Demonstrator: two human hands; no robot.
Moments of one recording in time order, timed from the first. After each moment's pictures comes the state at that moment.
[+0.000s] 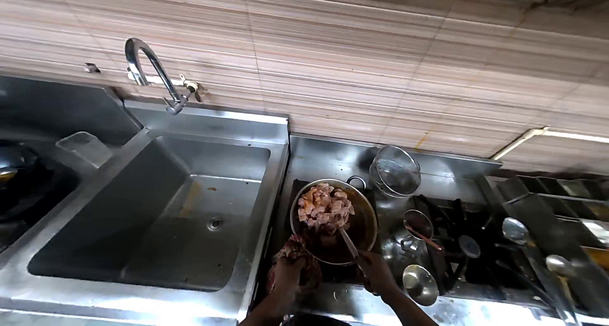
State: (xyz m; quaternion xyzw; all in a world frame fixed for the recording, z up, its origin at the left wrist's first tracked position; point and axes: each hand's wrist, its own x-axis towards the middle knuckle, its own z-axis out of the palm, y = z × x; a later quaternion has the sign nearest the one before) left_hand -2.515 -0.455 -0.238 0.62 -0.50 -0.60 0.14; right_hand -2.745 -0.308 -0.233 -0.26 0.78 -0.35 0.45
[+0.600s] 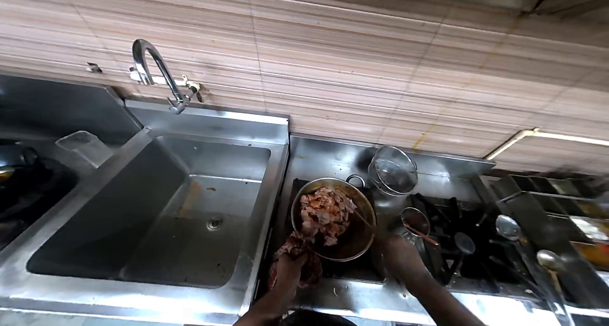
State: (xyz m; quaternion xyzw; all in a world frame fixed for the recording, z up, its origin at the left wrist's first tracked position) left_hand -2.511 -0.454 -0.241 0.59 -0.49 -0.62 0.16; right_hand -2.750 -0.320 -0.115 -0.46 0.88 0.05 0.14
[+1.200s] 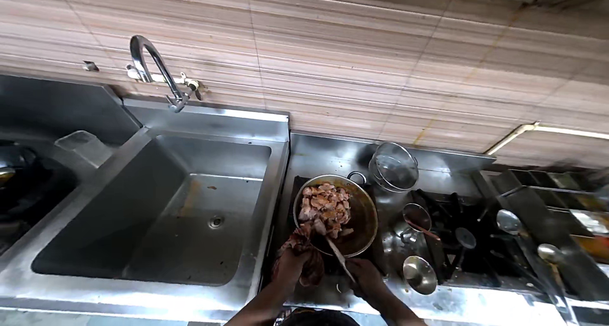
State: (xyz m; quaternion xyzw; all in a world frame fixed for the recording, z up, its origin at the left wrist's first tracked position) left_hand -2.501 -0.466 -0.248 0.53 -0.53 -0.64 0.12; right_hand -2.681 -0.303 -0.213 -0.17 0.70 -0.42 0.55
